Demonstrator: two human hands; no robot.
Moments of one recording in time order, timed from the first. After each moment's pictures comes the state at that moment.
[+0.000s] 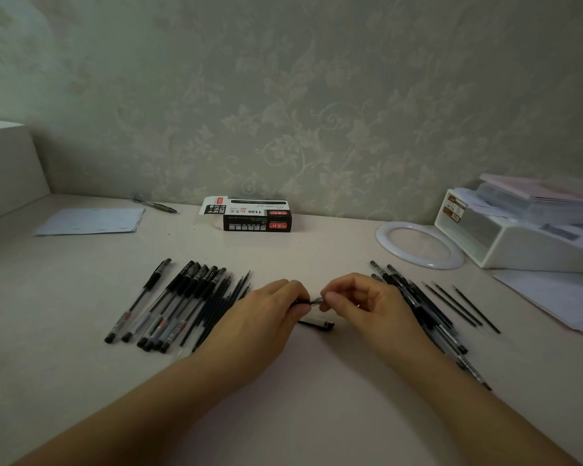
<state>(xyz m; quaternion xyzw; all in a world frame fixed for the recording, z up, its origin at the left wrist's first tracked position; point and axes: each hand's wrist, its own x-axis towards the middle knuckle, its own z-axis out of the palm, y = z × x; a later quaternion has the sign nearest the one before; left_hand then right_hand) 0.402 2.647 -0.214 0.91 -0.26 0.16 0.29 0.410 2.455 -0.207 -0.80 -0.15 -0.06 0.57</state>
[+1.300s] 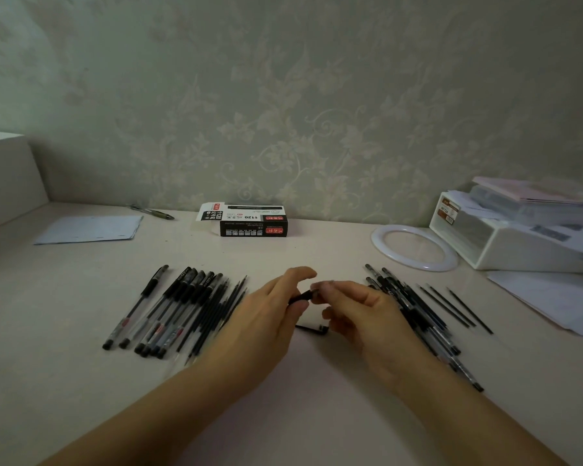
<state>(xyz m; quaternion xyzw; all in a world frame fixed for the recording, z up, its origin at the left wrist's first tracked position) 0.398 2.637 -0.213 0.87 -0.27 0.22 0.35 0.401 2.465 -0.202 -0.68 -0.05 0.04 0.73</state>
